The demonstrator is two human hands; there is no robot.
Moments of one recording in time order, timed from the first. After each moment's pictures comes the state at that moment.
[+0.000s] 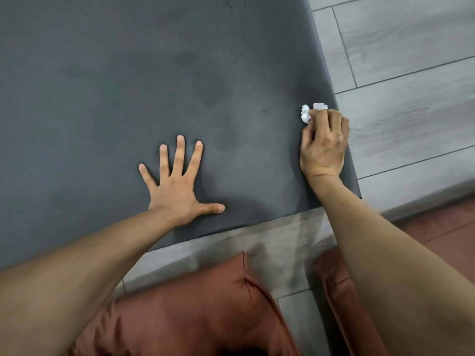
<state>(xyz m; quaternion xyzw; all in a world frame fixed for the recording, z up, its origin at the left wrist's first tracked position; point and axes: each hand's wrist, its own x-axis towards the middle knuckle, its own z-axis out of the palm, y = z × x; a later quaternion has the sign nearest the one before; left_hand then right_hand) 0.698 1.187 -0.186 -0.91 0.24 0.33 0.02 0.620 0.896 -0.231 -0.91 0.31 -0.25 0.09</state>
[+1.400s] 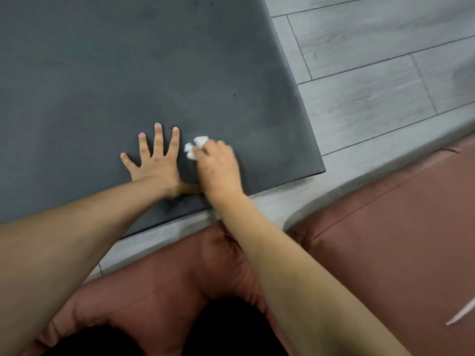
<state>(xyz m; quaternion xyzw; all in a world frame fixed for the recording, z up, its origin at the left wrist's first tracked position) 0.692 1.172 -0.163 -0.91 0.20 0.37 0.04 0.609 1.066 -0.192 -0.98 0.17 -0.06 0.13</state>
